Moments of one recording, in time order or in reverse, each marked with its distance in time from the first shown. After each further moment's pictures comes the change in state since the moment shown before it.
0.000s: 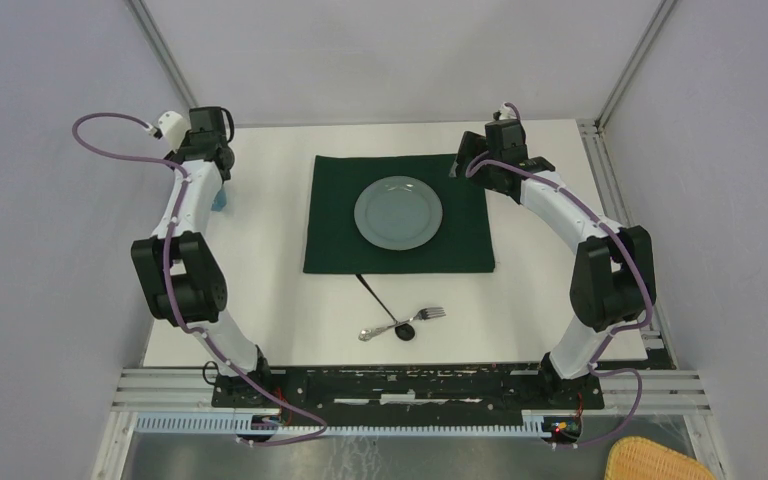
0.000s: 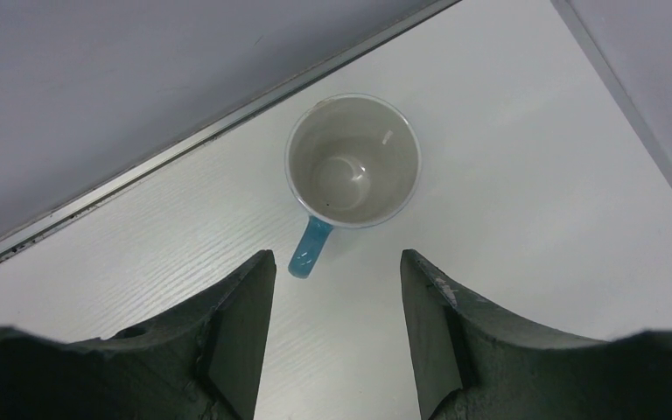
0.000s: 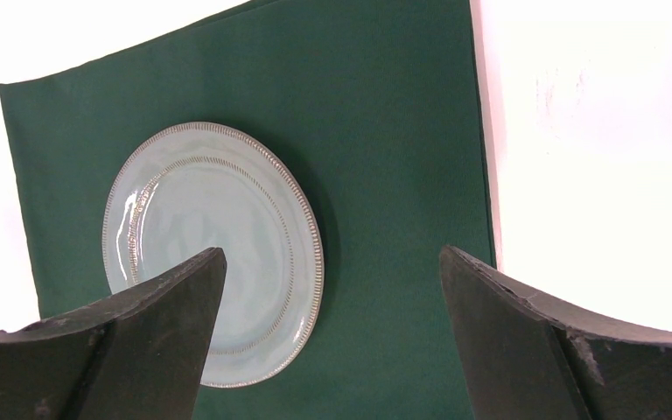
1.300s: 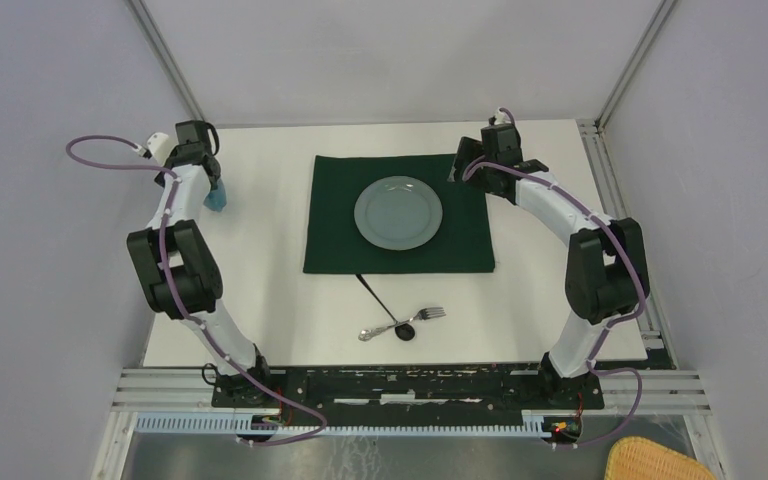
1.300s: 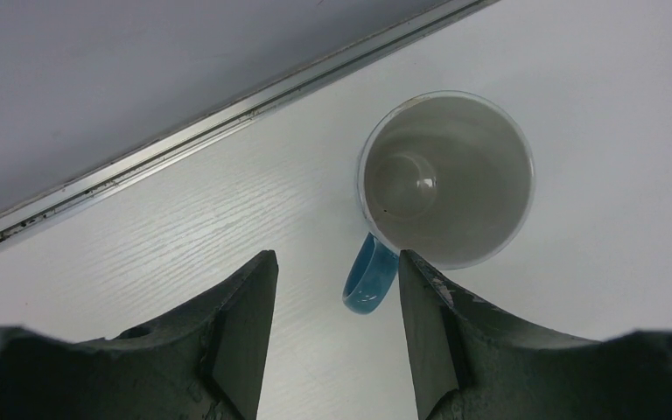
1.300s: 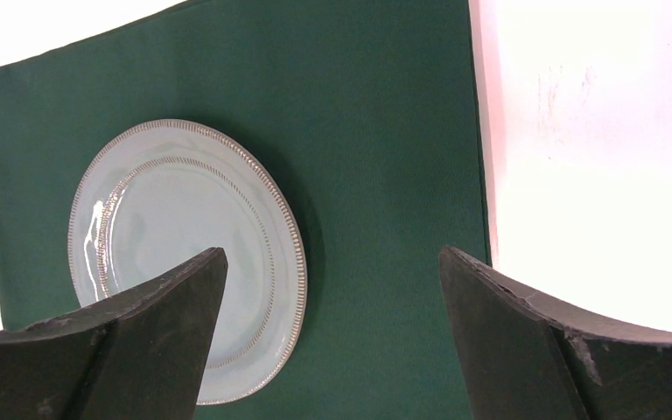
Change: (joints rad) left arm 0.111 0.057 -0.047 -0.005 0.069 -0.029; right arm -0.002 0.045 -0.014 0.037 0.003 -0.025
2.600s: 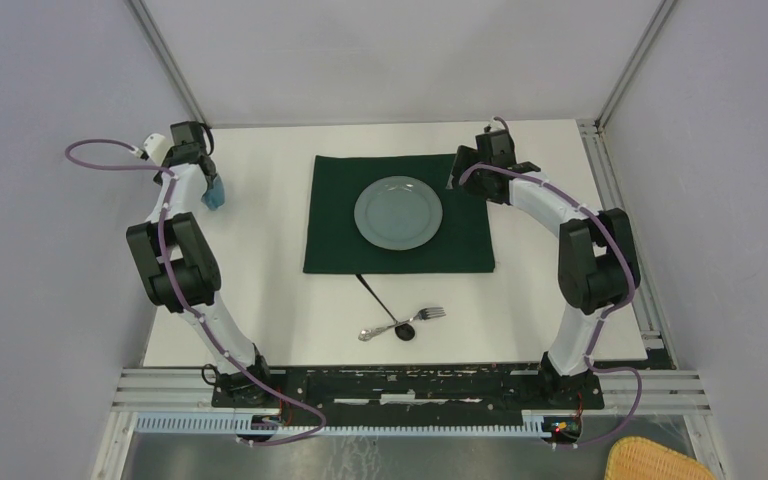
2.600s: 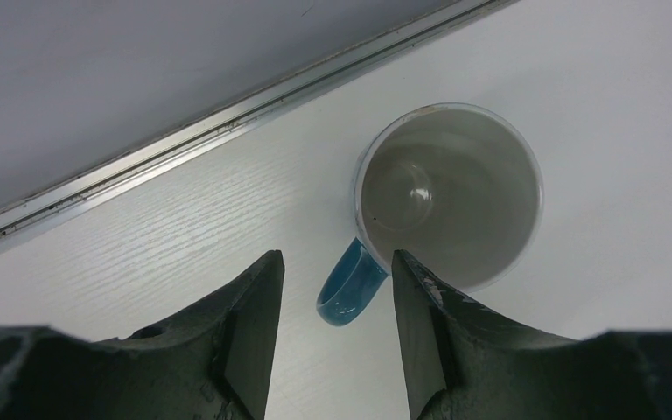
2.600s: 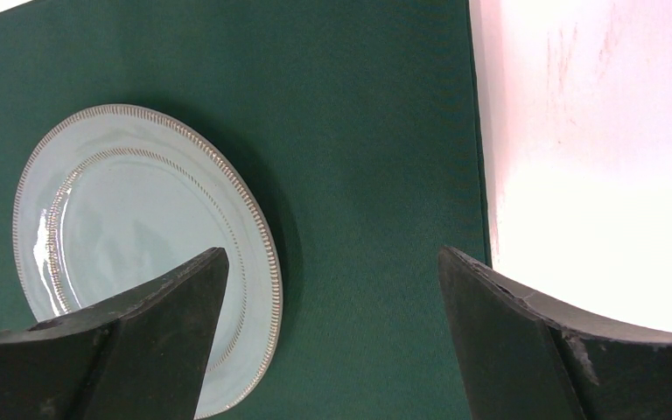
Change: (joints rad) left arm 0.035 0.069 0.019 0.055 0.048 -0.001; right arm -0.001 0.075 -0.002 -0.003 0.000 0.004
